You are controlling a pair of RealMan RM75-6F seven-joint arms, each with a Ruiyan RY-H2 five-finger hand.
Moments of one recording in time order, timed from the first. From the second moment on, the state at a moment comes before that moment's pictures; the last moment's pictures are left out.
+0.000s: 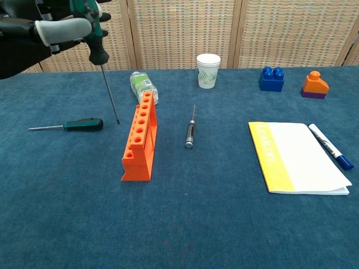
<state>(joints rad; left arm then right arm) -0.59 -1.31 -0.15 -1.76 1.57 1.20 -0.95 0.04 -1.03 0.11 -1.65 -1.41 1.47 0.08</state>
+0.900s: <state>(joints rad) -0.66 -1.38 -0.21 -1.72 1.39 1.04 -0.85 0.05 -1.02 0.11 -1.64 -1.38 1.44 0.11</state>
